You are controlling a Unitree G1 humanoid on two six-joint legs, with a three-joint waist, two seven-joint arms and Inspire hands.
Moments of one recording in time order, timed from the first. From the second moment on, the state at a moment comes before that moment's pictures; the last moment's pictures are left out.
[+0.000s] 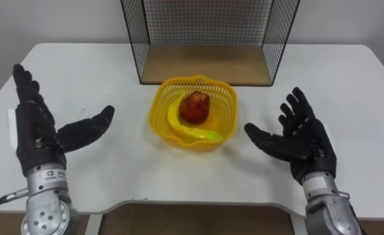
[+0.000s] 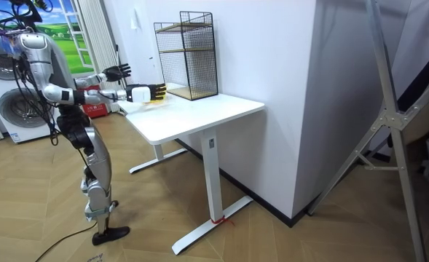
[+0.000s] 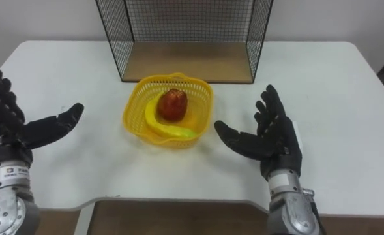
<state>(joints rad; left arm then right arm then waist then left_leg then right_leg) 0.16 0.22 -0.02 -0.04 -0.27 -0.24 0.33 0.14 -0.22 0.07 0.14 0.54 -0.20 -0.03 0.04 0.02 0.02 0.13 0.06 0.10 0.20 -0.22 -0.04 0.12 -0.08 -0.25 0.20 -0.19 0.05</state>
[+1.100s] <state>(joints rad) 0.14 0.15 -0.10 0.12 -0.47 -0.19 0.10 0.12 -0.18 0.13 0.20 0.71 -0.17 0.07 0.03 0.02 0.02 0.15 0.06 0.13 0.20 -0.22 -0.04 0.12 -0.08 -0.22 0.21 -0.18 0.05</state>
